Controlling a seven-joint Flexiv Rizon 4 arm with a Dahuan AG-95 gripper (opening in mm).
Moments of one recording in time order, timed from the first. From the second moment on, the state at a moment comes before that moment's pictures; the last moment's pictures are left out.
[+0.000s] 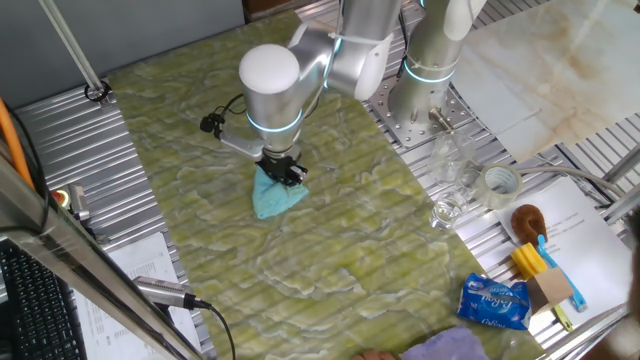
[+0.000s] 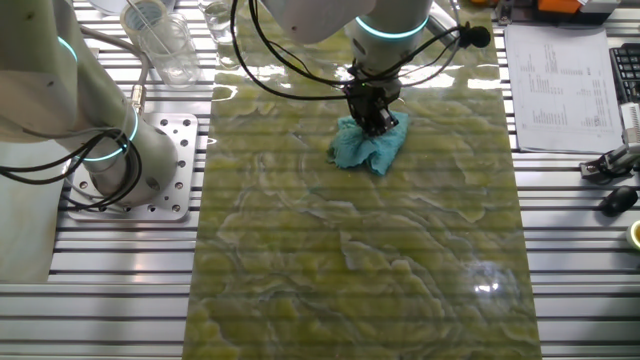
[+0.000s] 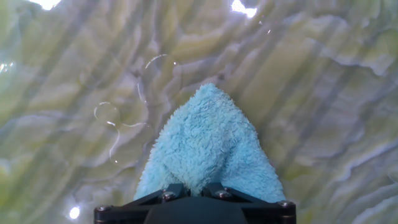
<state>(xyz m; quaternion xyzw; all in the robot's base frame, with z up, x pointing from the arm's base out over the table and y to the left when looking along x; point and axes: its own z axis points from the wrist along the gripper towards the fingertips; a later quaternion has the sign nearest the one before) 0.446 0.072 0.023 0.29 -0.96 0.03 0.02</state>
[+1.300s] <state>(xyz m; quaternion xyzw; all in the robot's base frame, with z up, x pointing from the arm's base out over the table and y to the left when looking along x) 0.448 0.108 0.023 0.26 -0.96 0.03 0.02</state>
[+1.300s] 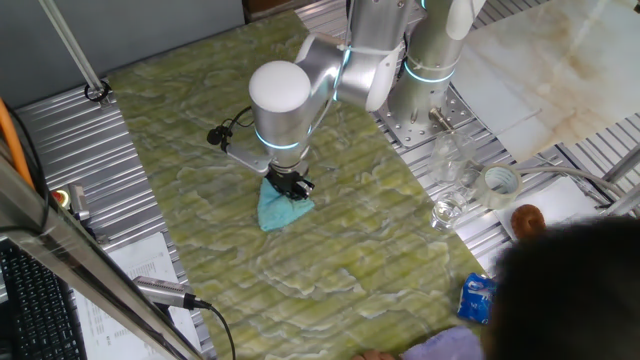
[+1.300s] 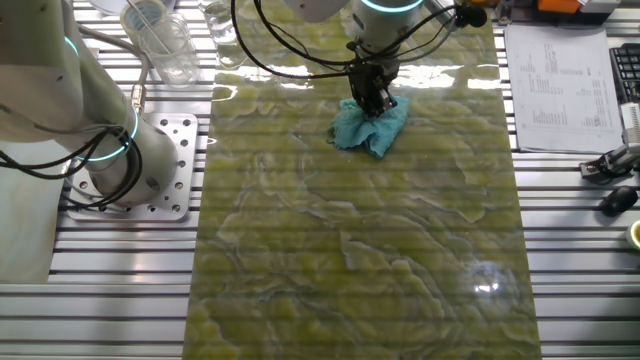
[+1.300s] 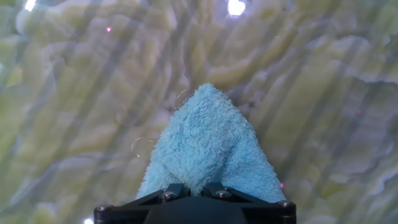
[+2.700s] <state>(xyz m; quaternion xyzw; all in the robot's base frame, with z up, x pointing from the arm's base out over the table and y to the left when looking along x) 0.445 0.131 0.024 0.21 -0.98 0.01 0.02</state>
